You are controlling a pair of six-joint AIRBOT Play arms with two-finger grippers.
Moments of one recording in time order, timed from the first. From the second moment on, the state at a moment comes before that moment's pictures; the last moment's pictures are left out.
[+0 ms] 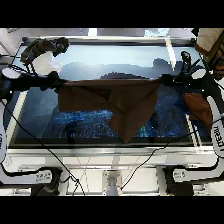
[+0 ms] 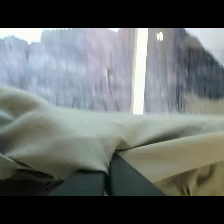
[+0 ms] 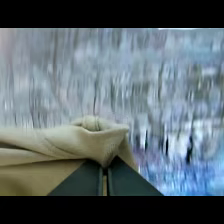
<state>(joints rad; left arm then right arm) 0.19 -1.45 1.29 0.79 -0.96 -1.28 -0.16 -1.52 1.32 -1.03 0.79 1.23</state>
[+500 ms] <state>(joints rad) 0.18 -1.47 1.29 0.78 -0.83 -1.25 -0.16 -1.54 1.32 -0.99 0.63 1.23</state>
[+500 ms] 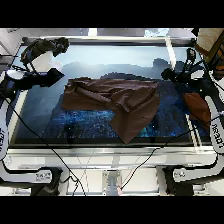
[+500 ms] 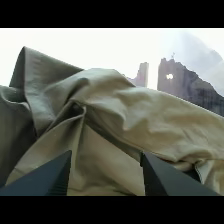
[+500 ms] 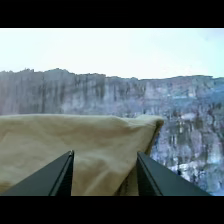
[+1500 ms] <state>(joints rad) 0.22 -1.48 1.29 0.83 -1.08 -1.23 -0.28 -1.54 1.19 -1.20 1.34 1.33</state>
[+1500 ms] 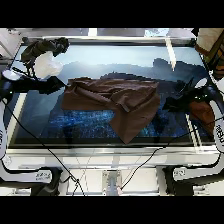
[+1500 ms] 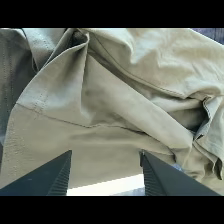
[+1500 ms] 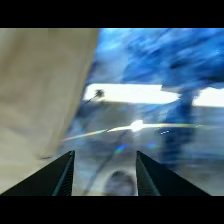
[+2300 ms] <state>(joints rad) 0.22 -1.48 1.29 0.83 -1.09 -1.22 -0.27 -1.54 0.84 -0.82 1.02 1.34</state>
